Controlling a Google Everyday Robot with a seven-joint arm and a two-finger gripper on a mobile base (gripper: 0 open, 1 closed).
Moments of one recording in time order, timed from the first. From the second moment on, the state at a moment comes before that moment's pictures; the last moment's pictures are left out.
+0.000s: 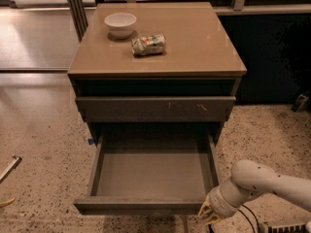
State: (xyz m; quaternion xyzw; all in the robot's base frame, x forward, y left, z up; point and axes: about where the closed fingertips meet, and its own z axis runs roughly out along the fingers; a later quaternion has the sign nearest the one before) arm 0.373 -0.175 0.423 -0.89 0.38 0.17 0.19
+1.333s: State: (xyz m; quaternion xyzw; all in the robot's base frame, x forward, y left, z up) arm 0.423 -0.176 0.424 -0.85 0.47 0.16 0.17
